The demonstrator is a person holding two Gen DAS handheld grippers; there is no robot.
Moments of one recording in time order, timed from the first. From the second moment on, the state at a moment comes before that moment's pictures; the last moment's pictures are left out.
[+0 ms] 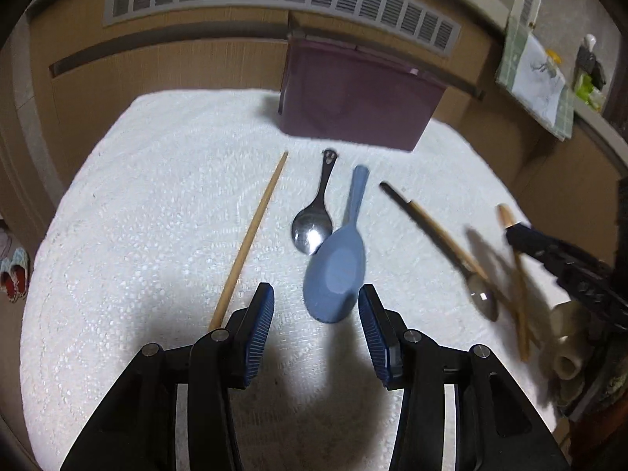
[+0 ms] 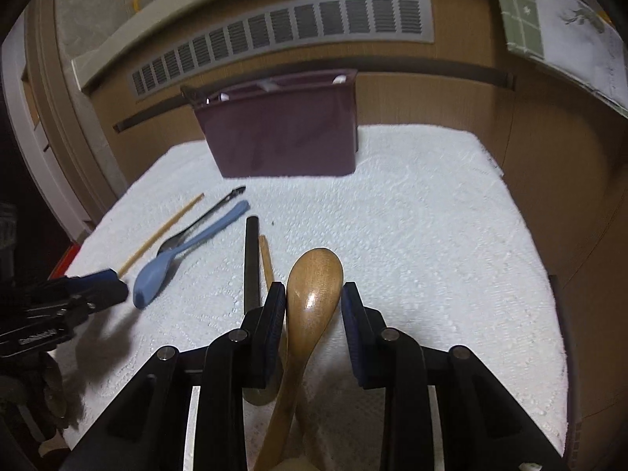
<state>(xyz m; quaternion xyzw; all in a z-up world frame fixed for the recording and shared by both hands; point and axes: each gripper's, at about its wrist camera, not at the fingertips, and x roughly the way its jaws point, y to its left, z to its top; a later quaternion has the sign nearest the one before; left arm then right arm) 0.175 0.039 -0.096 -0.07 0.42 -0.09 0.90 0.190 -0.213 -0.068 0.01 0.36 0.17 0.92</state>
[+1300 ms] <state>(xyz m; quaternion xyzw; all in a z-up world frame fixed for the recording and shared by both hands) 0.296 -0.003 -0.094 0.02 0.48 -0.09 0.87 0.177 -0.237 -0.066 0.06 0.32 0.19 0.93</state>
